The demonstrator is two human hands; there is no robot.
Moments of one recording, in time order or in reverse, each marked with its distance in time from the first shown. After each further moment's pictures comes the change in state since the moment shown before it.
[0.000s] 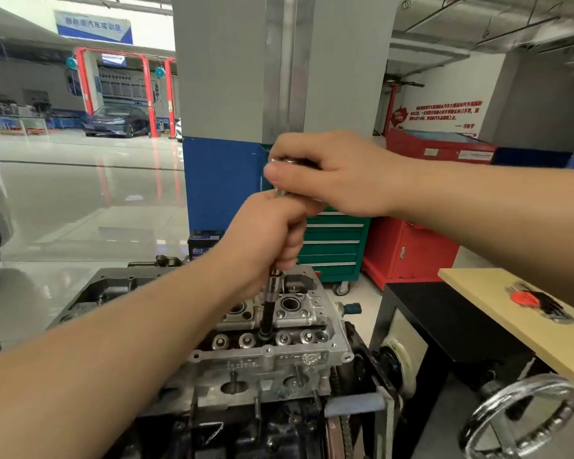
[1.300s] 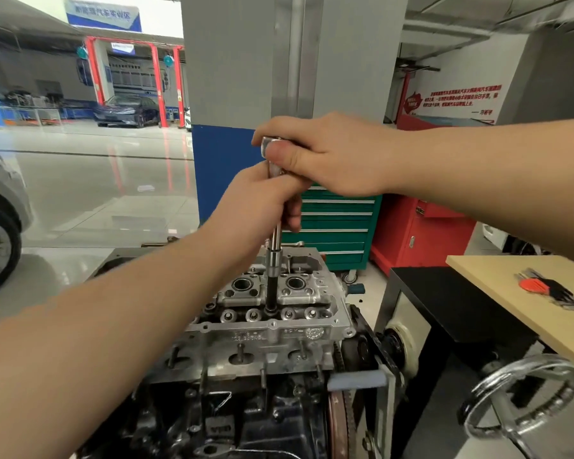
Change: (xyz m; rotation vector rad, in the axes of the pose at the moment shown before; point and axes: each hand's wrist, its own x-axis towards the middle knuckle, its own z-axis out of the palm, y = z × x) left_hand -0.011 0.007 -0.009 0.083 0.102 0.126; right_hand -0.004 -0.016 -0.002 -0.185 -0.076 0.000
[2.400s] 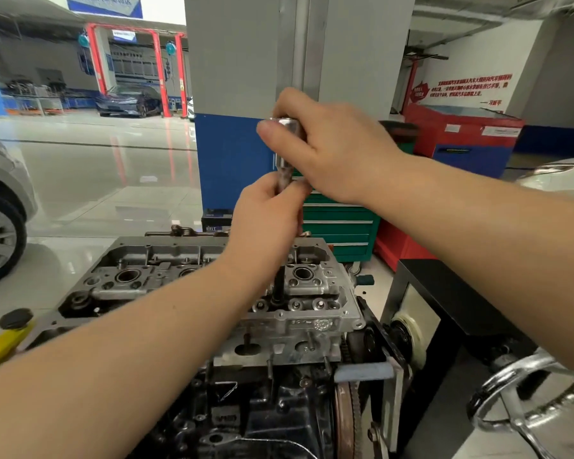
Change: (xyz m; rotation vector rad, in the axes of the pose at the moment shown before) left_hand -0.012 -0.034 0.009 0.136 0.221 0.025; right_hand 0.012 -0.011 0.039 -0.016 0.348 0.129
